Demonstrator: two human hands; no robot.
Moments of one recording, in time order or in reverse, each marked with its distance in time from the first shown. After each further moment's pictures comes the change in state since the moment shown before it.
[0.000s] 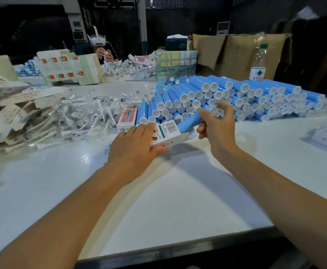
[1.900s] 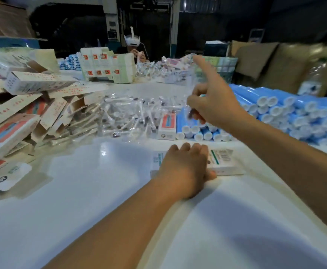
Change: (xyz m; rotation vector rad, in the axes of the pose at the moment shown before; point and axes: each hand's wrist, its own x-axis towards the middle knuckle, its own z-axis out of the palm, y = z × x) left_hand 0.000 -0.004 0.006 0.005 -0.108 0.101; right_hand 0.003 -0.055 0.124 -0.485 -0.611 -0.495
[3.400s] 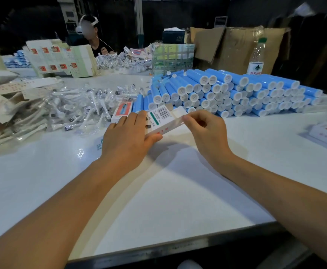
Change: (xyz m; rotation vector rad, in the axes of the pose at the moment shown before) left_hand 0.003 0.005 -0.010 -0.018 0.175 -0.193; right_hand -0.119 0.060 -0.039 0.080 0.428 0.249
